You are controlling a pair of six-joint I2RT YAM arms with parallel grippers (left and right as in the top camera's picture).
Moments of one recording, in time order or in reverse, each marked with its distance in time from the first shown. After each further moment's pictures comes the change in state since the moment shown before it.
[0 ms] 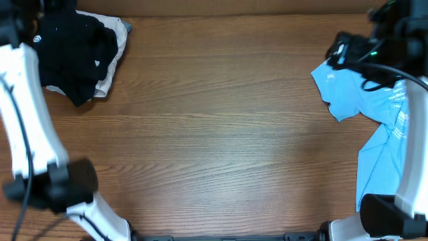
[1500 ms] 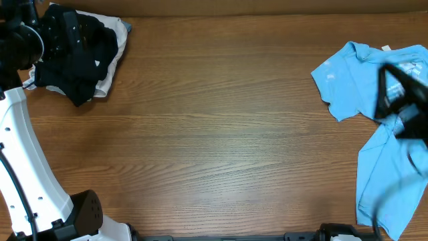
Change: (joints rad) left arm -0.021 -0.215 0.027 -0.583 0.009 -0.003; right arm 0.000 -0.640 -0.311 0.491 -0.089 0.020
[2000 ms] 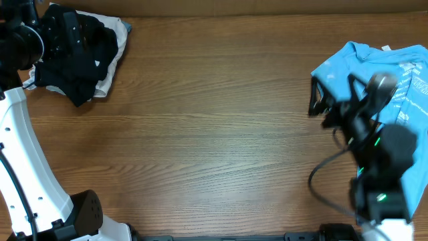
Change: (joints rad) left arm 0.000 0.000 0.000 0.000 0.000 0.000; right arm 0.054 -0.315 -1.291 1.144 -0.048 0.000
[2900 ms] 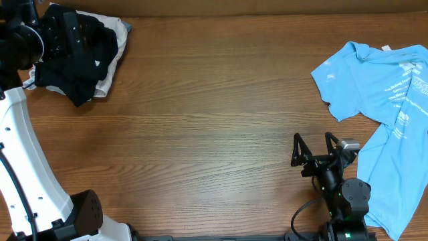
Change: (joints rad) left arm 0.000 0.000 0.000 0.000 0.000 0.000; right arm 0.047 -0.478 -0.607 0.031 0.110 -0.002
